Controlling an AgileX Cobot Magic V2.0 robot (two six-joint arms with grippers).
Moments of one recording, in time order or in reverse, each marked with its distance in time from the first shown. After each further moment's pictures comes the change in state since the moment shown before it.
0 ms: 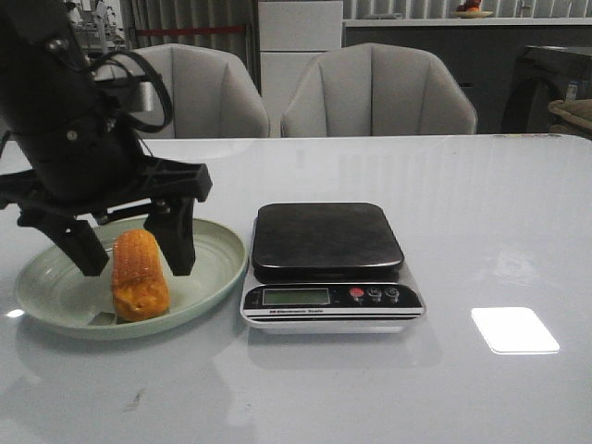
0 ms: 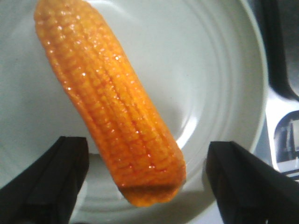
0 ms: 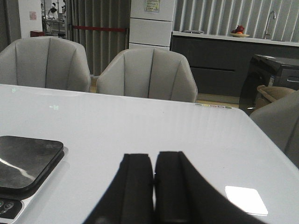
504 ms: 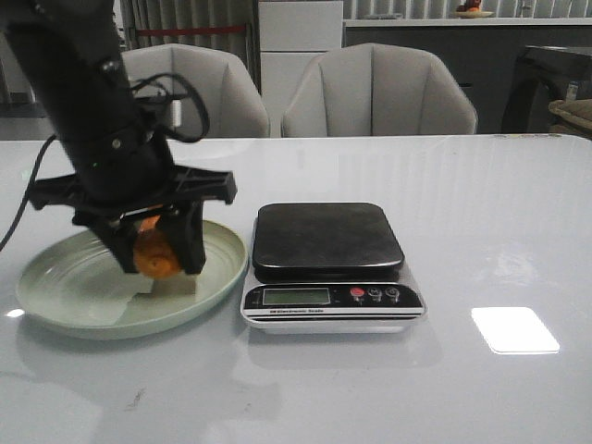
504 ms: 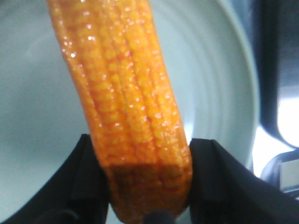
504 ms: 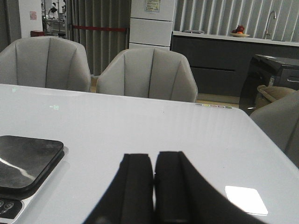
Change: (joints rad) left arm -0.008 0.101 -0.165 0.005 0.078 -0.013; right arm 0.000 0.000 0.000 0.000 0.000 0.000
